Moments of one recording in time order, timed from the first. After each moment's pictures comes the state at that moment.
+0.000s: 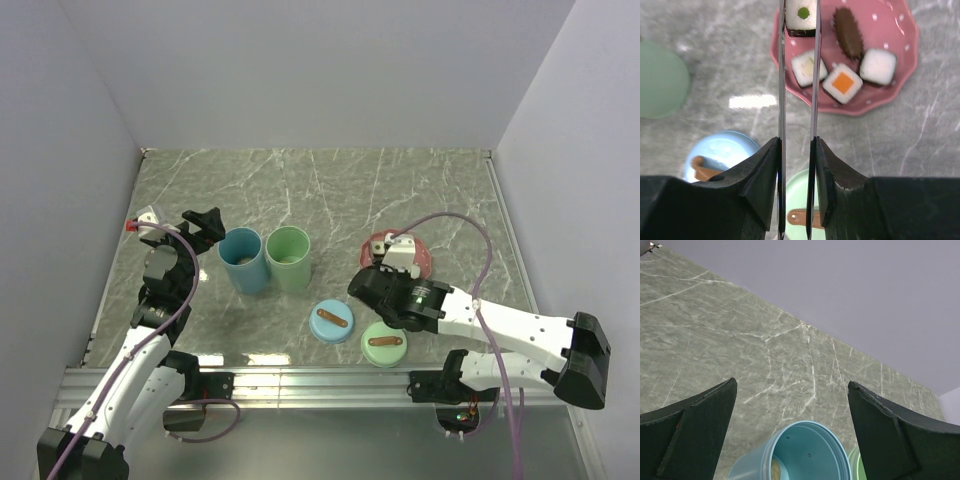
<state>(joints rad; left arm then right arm) -0.22 0.68 0.43 0.27 -0.30 -0.55 1.09 1.10 0.82 -0.80 0.80 0.98</state>
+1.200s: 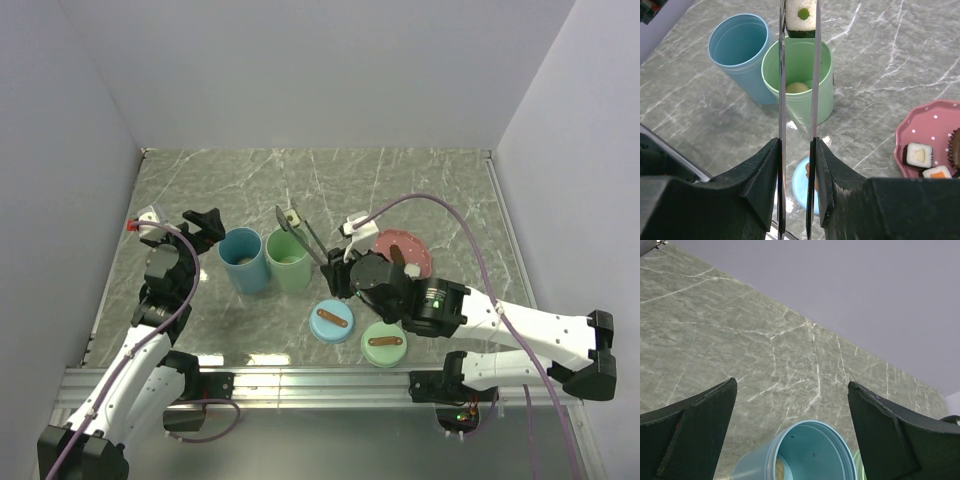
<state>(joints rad) -0.22 0.69 0.43 0.26 -0.32 -0.55 1.24 1.08 1.04 -0.41 0.60 0.43</state>
